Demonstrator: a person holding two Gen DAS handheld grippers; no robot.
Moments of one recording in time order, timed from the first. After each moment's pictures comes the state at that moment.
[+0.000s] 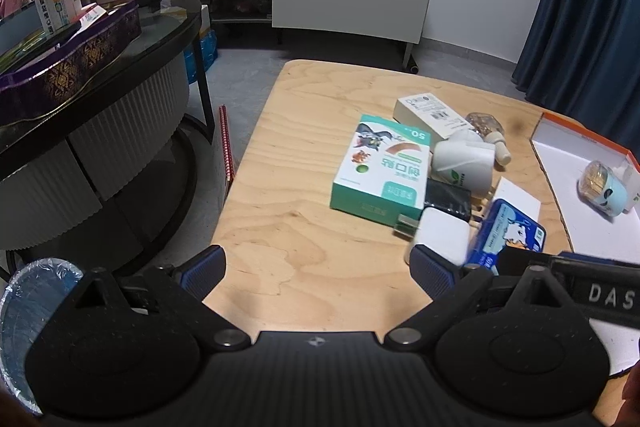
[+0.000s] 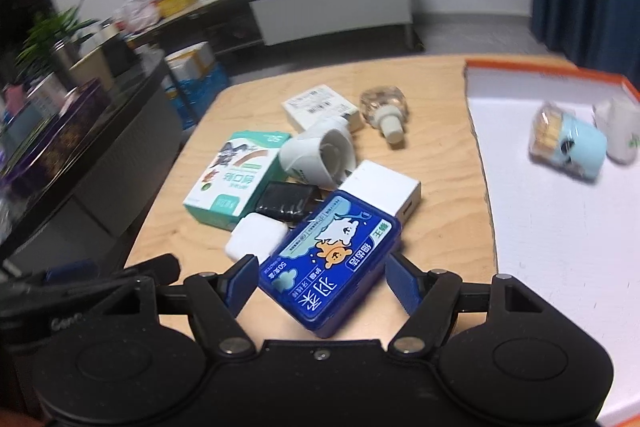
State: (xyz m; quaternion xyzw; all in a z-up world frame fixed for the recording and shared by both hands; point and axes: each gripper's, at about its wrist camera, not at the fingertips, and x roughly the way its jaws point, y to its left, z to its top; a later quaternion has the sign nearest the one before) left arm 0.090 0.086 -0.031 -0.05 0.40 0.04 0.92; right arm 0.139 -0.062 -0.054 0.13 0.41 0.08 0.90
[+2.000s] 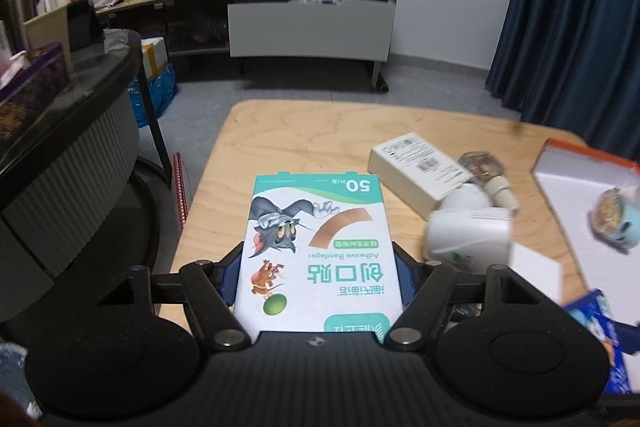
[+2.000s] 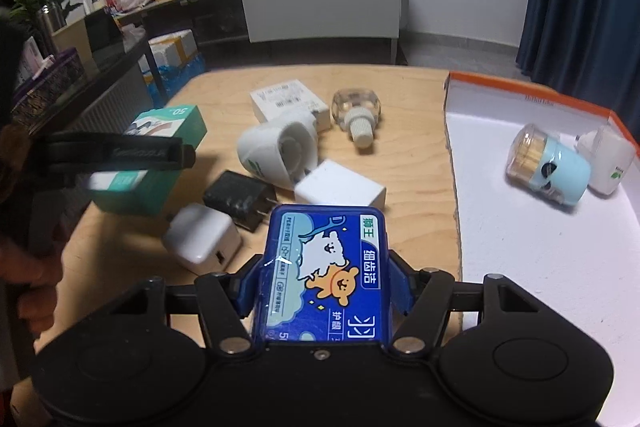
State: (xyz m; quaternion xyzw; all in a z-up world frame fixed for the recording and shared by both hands) left arm 0.156 0.072 -0.039 -0.02 0.36 -0.01 0.93; right arm 0.138 -0.065 -0.065 0.04 0.39 0.07 0.92
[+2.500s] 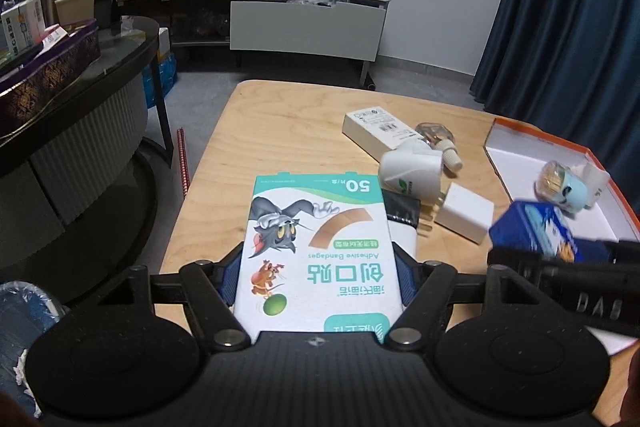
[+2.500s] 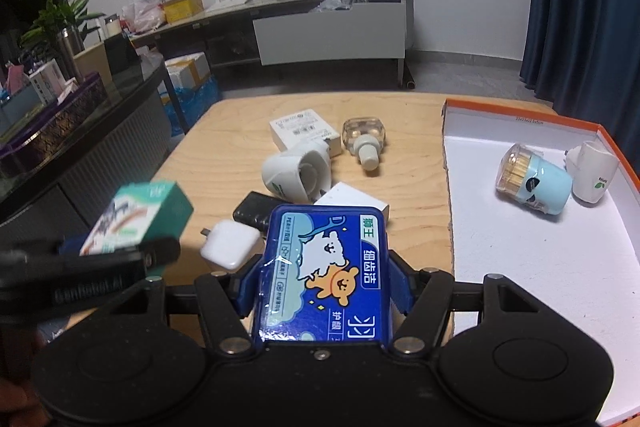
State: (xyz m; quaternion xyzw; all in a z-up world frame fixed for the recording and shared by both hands) left arm 0.085 0.068 -0.030 -0.05 0.36 -0.02 0.93; right arm 0.113 -0.072 -0.039 0.05 0.36 0.08 0.93
